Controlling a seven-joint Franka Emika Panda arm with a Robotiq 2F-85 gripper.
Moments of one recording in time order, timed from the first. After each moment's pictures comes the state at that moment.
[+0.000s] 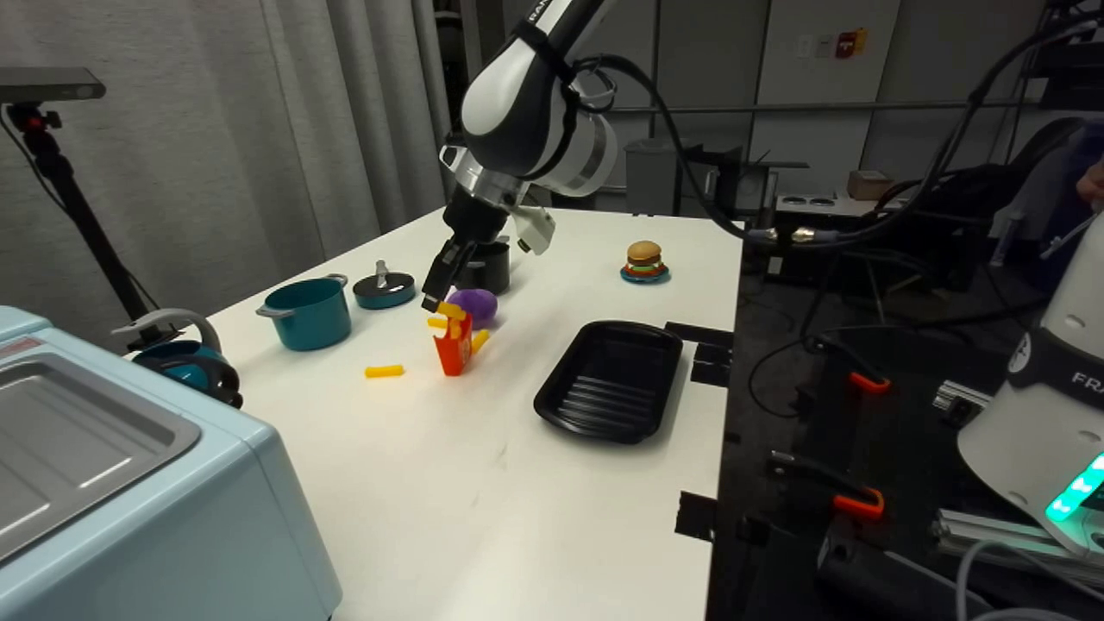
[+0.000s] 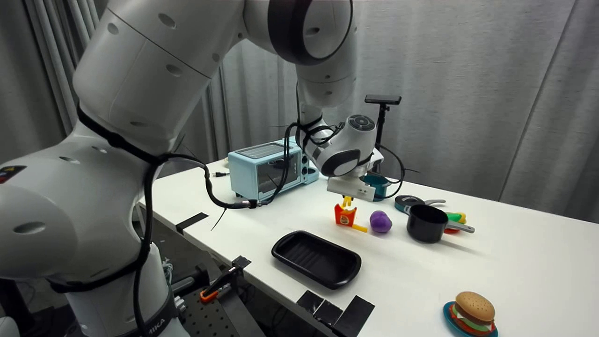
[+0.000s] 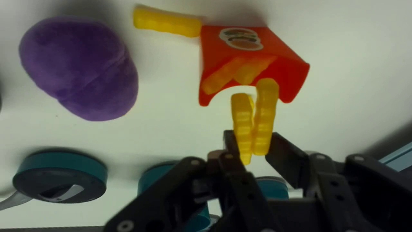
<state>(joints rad) -0.49 0.64 0.66 -2.11 0.16 3.07 -0.74</state>
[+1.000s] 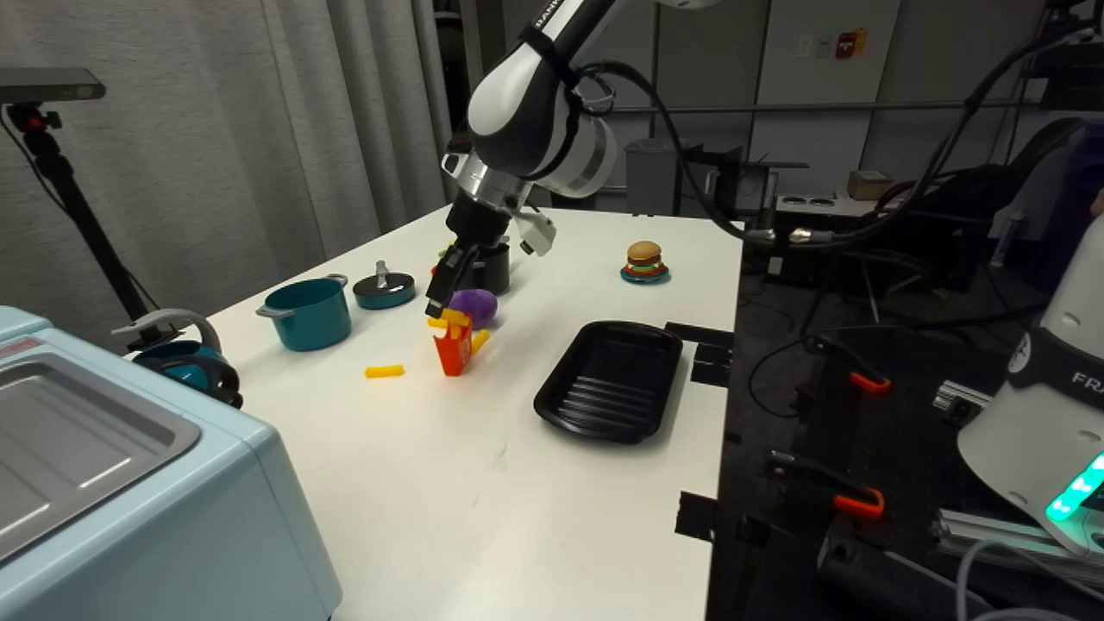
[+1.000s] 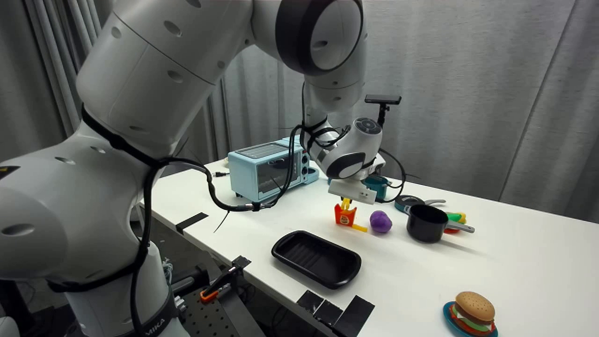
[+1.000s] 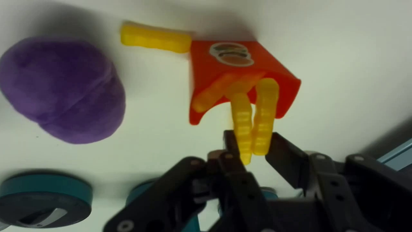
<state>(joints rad) -0.54 0.69 0.70 -2.09 0.11 3.00 -0.72</state>
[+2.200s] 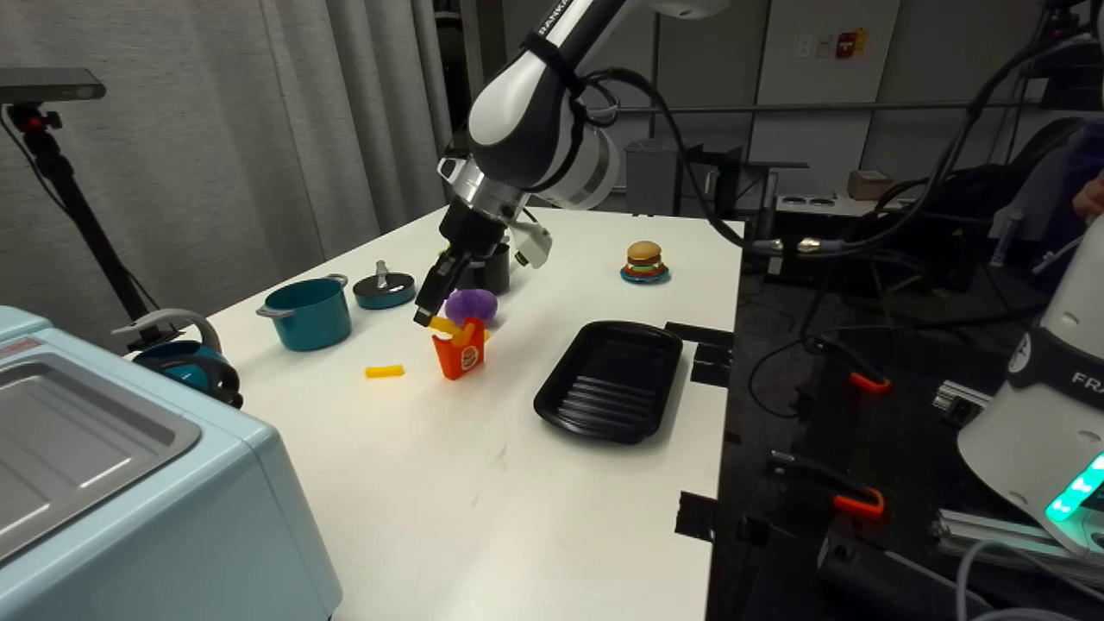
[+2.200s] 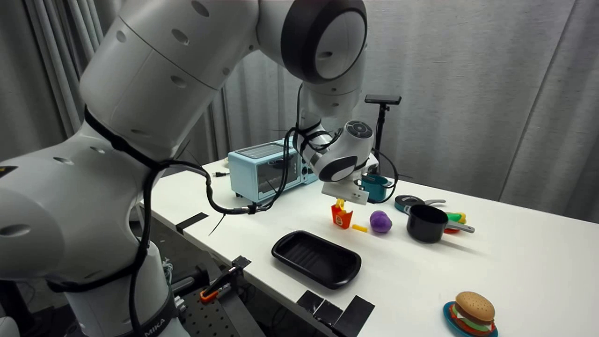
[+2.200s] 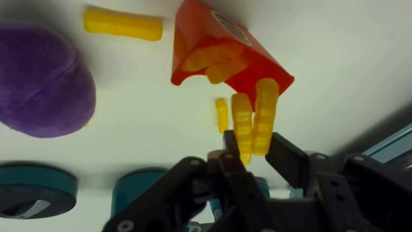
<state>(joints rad) -0.56 0.72 0.74 -2.12 0.09 3.09 -0.70</state>
